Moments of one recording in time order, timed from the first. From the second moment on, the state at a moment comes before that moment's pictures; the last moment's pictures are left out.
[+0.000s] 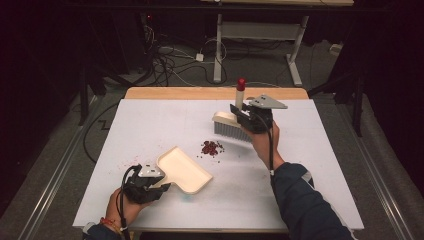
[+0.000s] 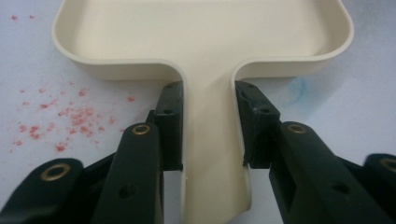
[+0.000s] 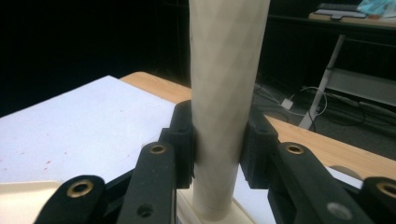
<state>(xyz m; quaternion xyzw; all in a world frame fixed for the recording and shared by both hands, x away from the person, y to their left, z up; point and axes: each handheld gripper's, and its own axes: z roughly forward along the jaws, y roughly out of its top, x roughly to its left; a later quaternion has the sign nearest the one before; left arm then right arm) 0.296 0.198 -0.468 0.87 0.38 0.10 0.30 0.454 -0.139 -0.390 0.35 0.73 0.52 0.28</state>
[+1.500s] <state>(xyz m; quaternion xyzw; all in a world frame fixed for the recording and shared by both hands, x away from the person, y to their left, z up) 0.306 0.164 -0.473 0.86 0.40 0.12 0.29 0.417 -0.089 -0.429 0.31 0.74 0.54 0.25</state>
